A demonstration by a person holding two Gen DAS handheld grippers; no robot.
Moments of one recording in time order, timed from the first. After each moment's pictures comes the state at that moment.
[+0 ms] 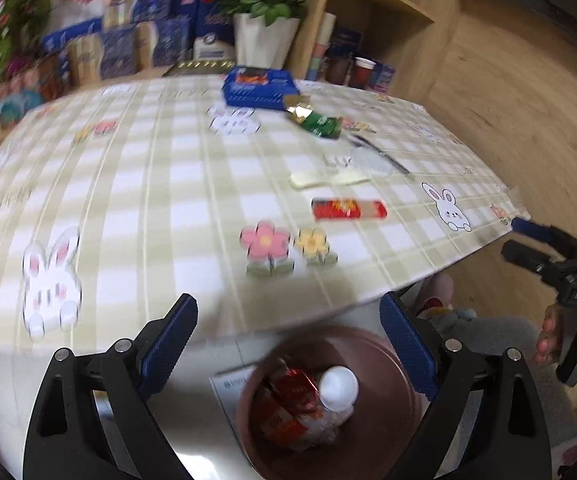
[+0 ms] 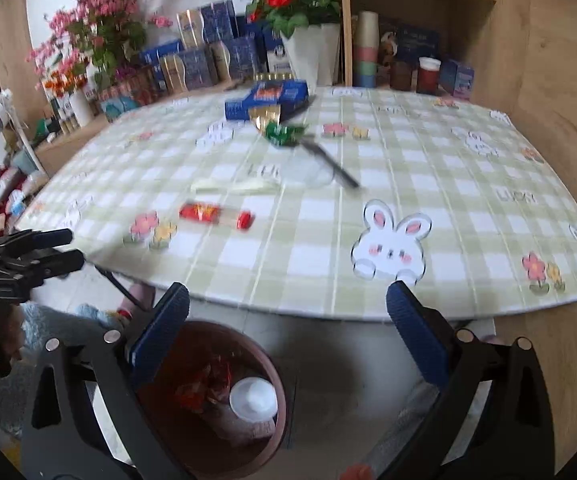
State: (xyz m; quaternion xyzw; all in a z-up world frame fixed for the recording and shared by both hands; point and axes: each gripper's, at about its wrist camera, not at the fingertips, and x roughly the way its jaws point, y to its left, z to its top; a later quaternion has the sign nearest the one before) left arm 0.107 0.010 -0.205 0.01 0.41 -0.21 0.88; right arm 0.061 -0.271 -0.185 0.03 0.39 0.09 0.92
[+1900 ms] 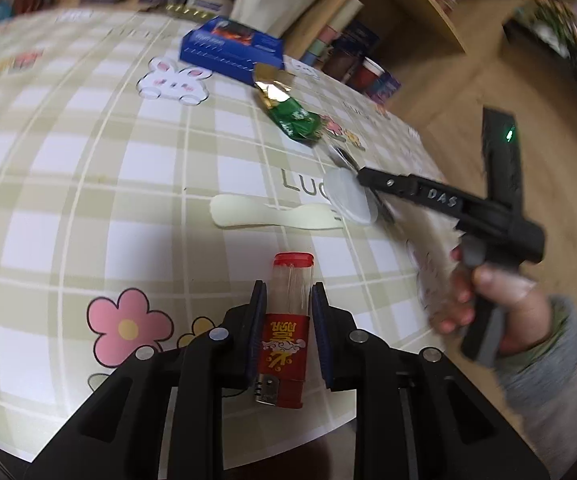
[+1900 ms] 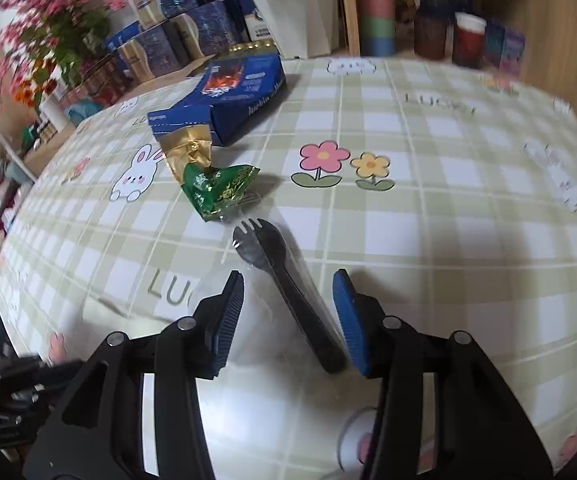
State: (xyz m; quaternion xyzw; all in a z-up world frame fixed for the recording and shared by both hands) left arm 0.194 -0.049 -0.253 -0.18 0.47 -0.24 0.83; right arm 0.288 -0.296 -0.240 0.06 0.47 0.11 0.87
